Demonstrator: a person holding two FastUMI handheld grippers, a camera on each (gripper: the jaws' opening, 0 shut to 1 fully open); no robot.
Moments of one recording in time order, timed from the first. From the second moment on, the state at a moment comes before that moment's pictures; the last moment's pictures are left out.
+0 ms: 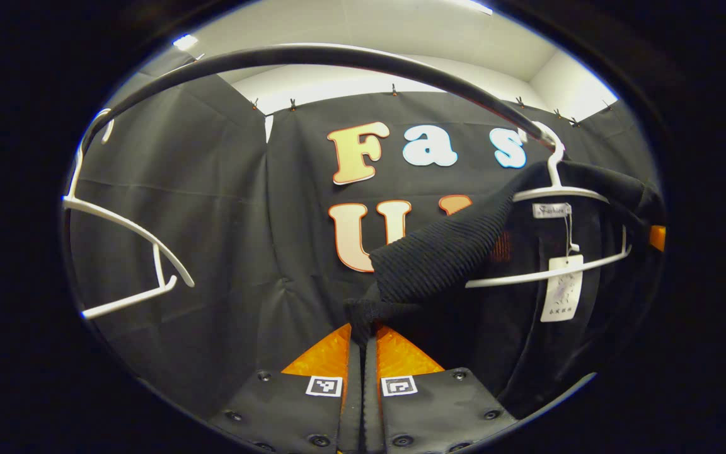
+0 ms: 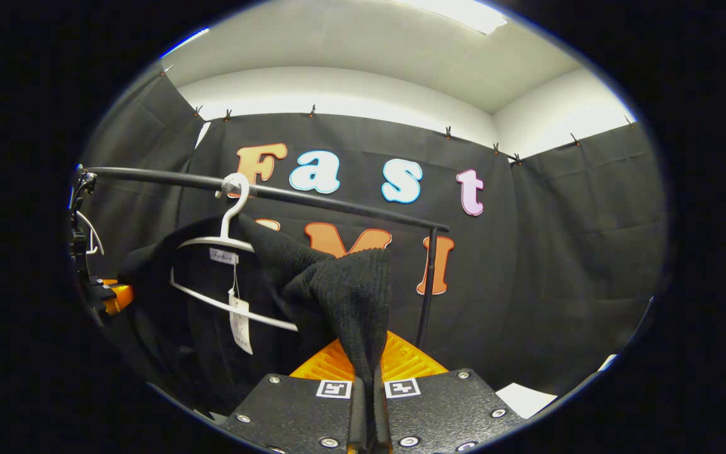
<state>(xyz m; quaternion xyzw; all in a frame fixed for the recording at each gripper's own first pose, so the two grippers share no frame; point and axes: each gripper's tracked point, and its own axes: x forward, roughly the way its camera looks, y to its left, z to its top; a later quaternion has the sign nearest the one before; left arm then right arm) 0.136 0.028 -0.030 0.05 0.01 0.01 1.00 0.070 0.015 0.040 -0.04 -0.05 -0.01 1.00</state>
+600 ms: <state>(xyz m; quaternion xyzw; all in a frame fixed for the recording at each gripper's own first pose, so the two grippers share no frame) 0.144 0.043 0.001 0.09 -0.01 0.02 1.00 0.139 -0.030 0.079 -0.05 -0.03 0.06 1.00</state>
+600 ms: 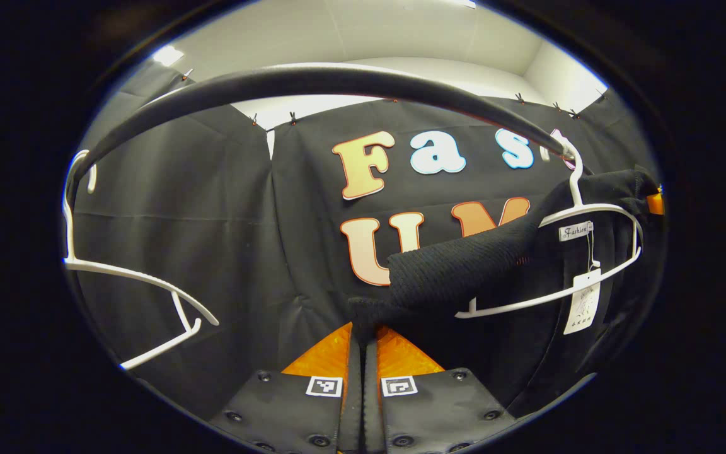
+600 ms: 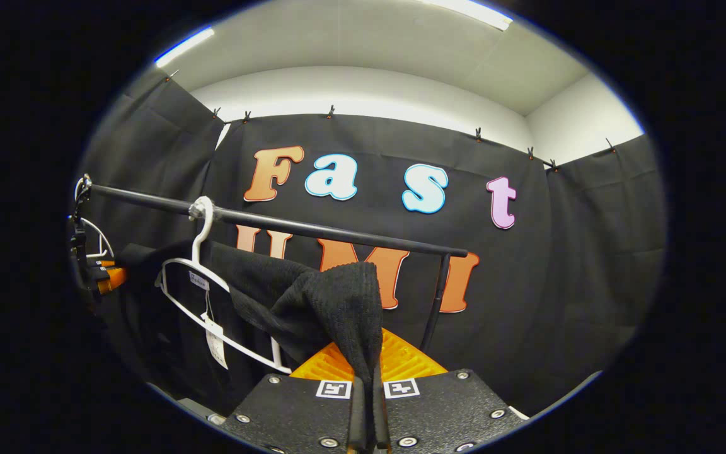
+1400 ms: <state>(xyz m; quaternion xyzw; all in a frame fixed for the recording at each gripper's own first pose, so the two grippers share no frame) 0.179 0.052 -0.015 0.06 0.01 0.03 1.00 0.210 -0.030 0.051 0.01 0.01 0.17 0.99</state>
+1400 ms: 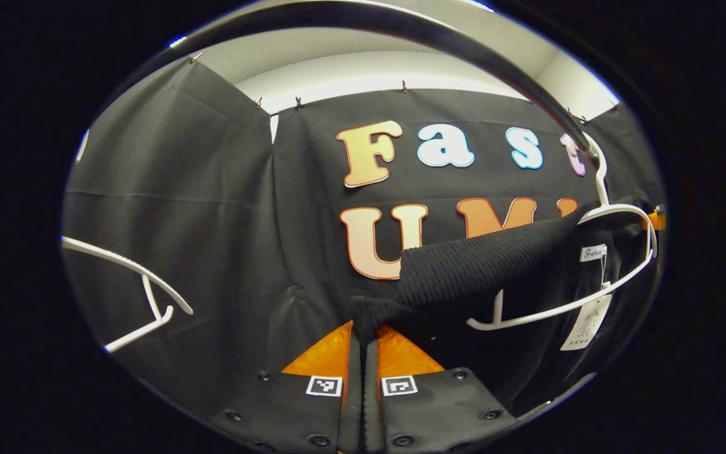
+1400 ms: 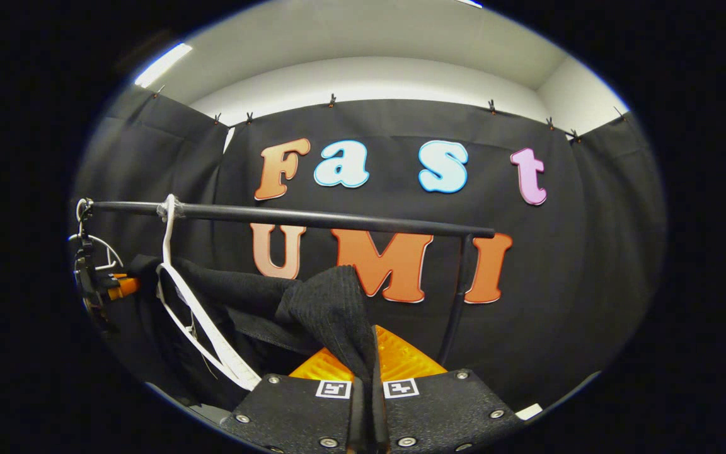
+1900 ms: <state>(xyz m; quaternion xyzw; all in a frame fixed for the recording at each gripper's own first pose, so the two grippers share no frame) 0.170 0.055 -0.047 0.04 0.02 0.02 1.00 0.231 -0.029 -0.003 0.19 0.04 0.30 0.93</state>
